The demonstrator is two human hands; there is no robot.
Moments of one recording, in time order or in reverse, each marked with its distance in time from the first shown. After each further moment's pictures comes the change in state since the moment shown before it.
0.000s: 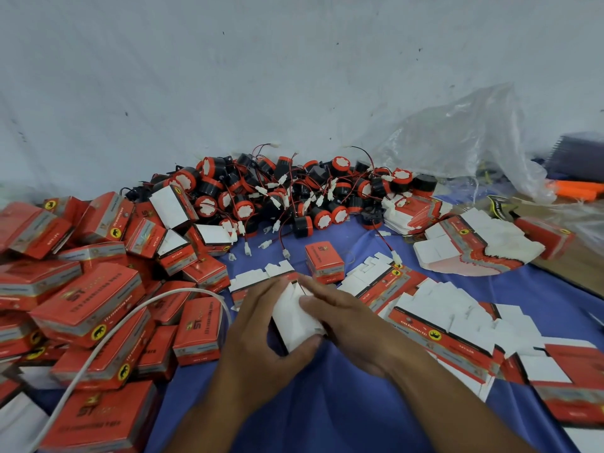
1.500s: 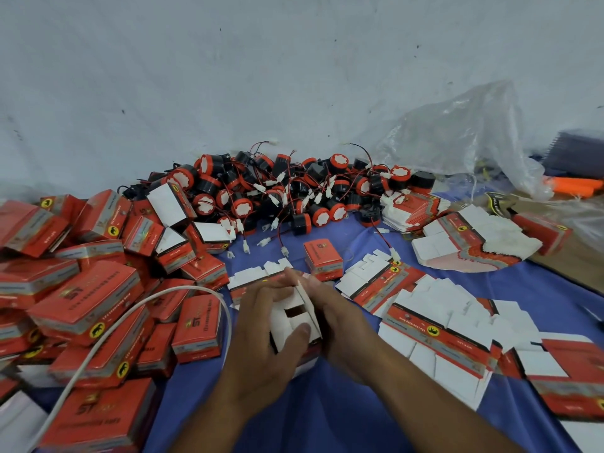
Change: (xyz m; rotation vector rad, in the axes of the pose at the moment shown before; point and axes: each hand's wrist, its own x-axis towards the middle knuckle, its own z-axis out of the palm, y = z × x) left_hand -0.001 0.011 0.000 -0.177 -0.076 -0.220; right_hand 0.000 0.005 0.018 0.335 -0.080 0.030
